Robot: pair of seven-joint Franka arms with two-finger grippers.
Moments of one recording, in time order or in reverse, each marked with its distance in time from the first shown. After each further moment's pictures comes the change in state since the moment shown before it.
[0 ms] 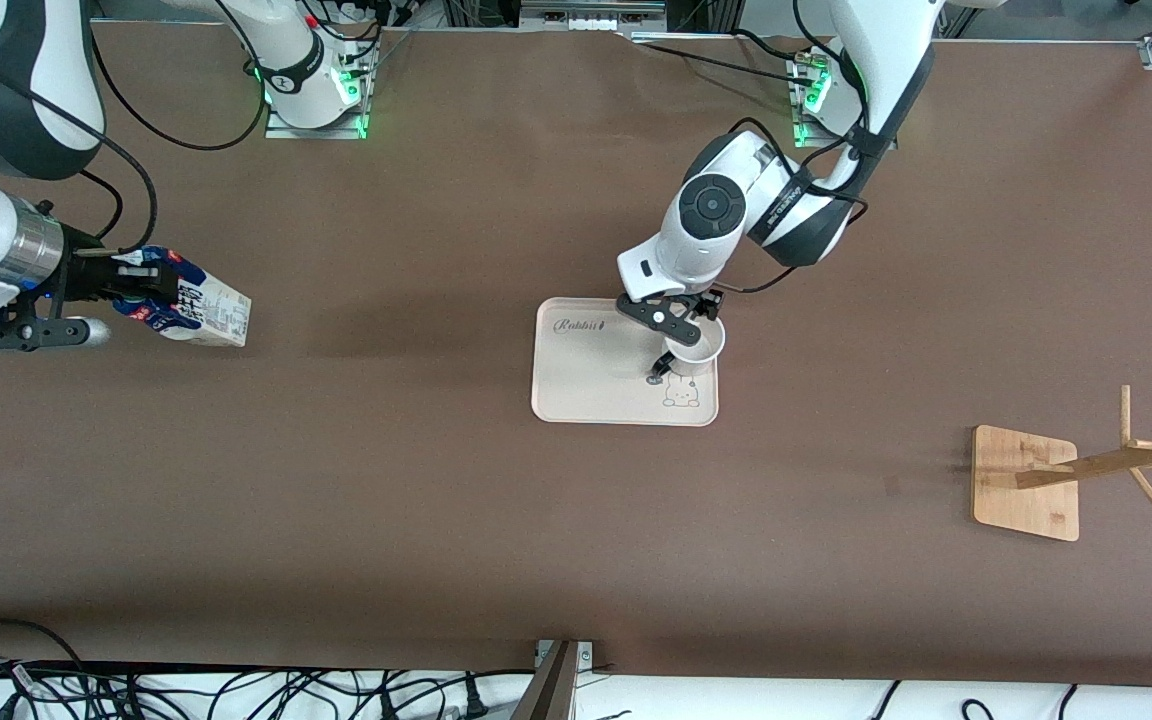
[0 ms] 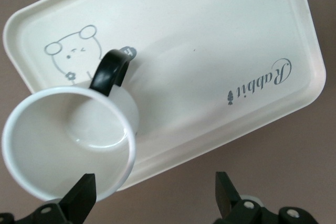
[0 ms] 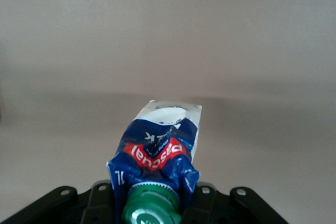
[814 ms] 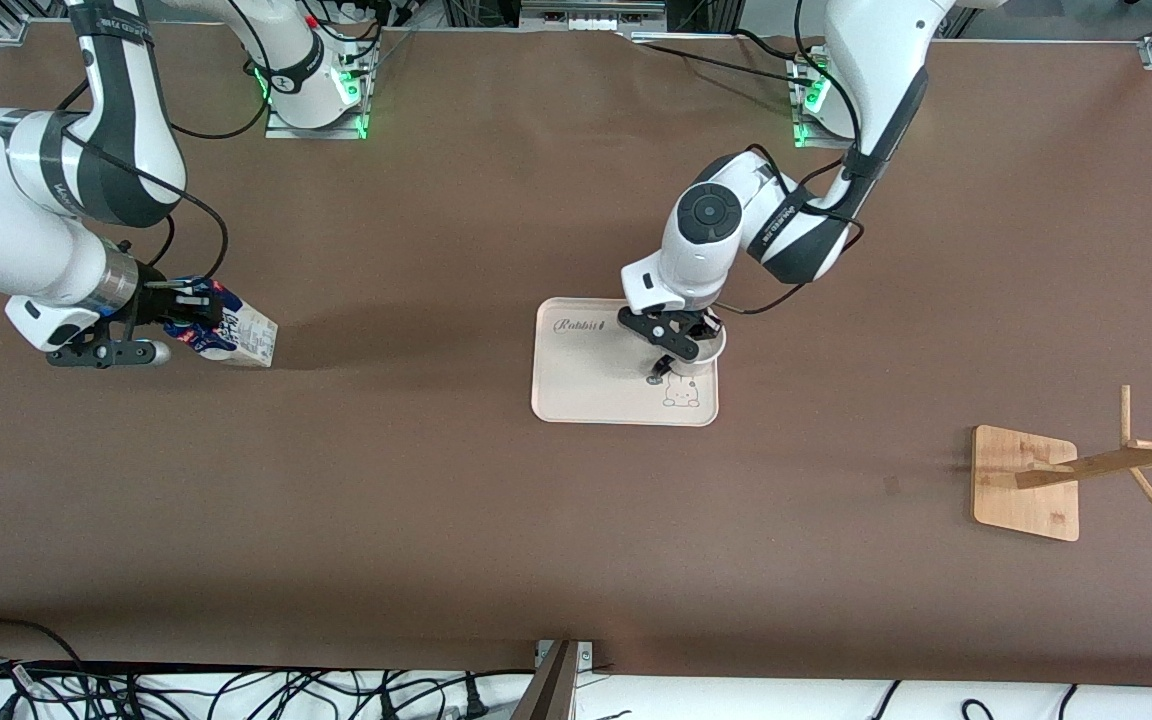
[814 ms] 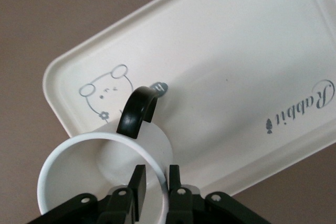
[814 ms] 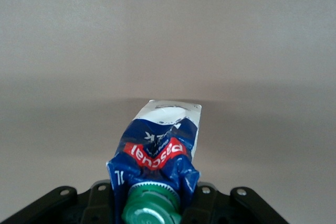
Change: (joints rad) left arm 0.001 0.024 0.047 0.020 0.142 0.077 0.011; right arm 0.025 0.015 0.004 -0.242 0.000 0.299 0.000
